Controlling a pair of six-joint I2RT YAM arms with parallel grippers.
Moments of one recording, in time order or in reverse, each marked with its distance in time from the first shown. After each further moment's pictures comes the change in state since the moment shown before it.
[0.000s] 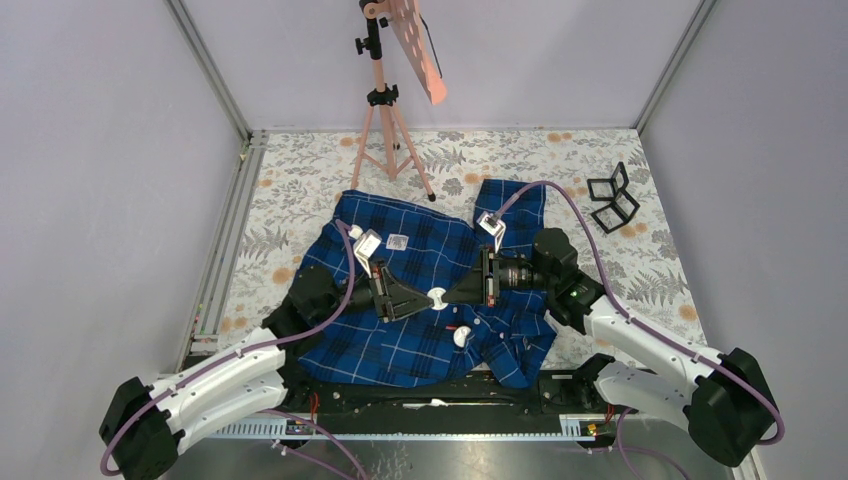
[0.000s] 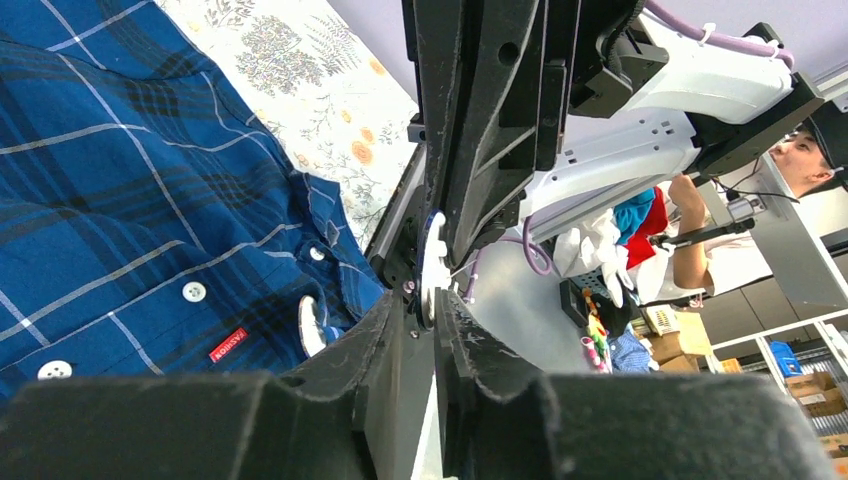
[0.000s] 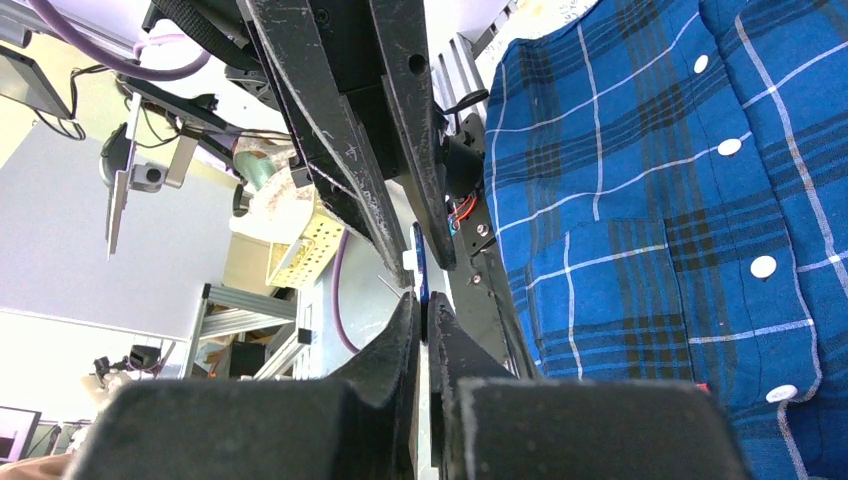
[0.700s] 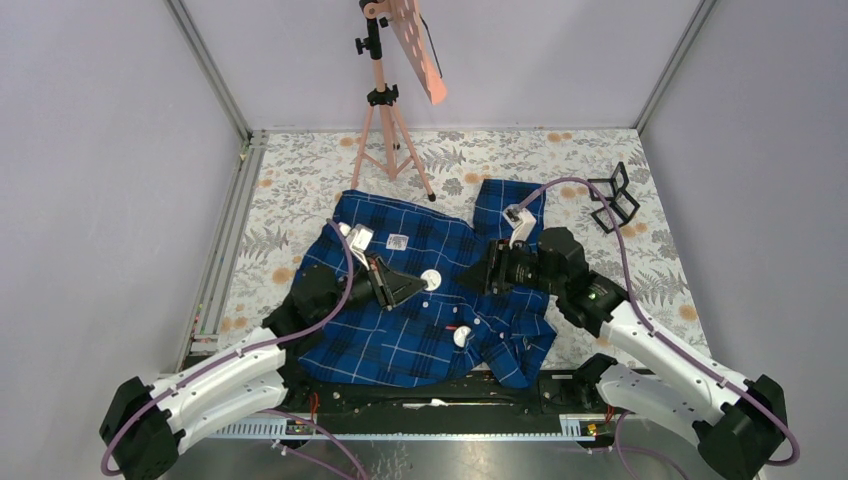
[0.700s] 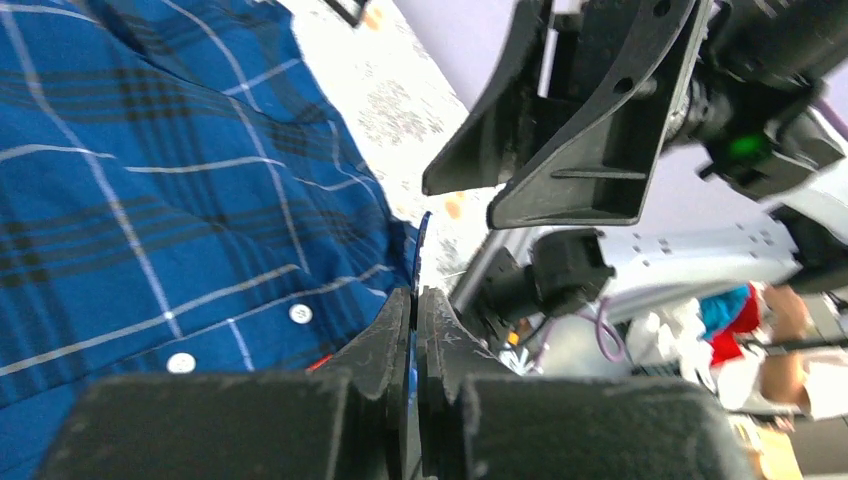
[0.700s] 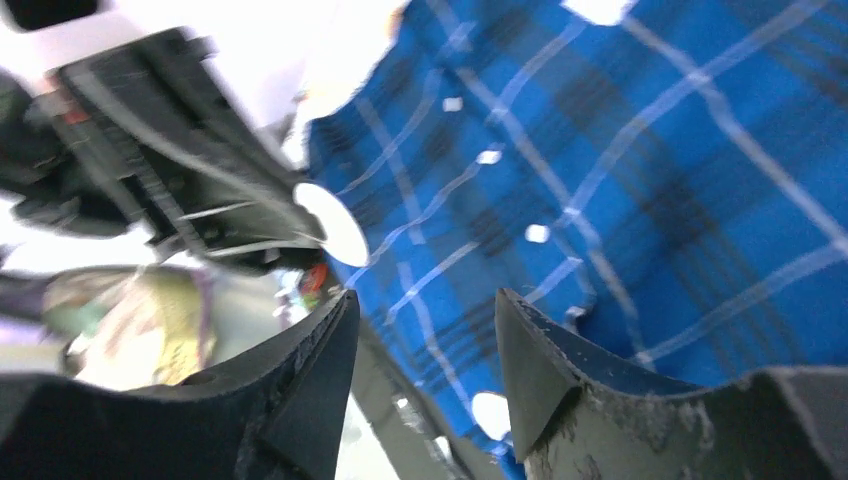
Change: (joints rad) left arm 0.002 -0.001 0.000 -0.046 -0.200 0.032; right arm -0.004 -0.112 0.075 -0.364 0.370 -0.121
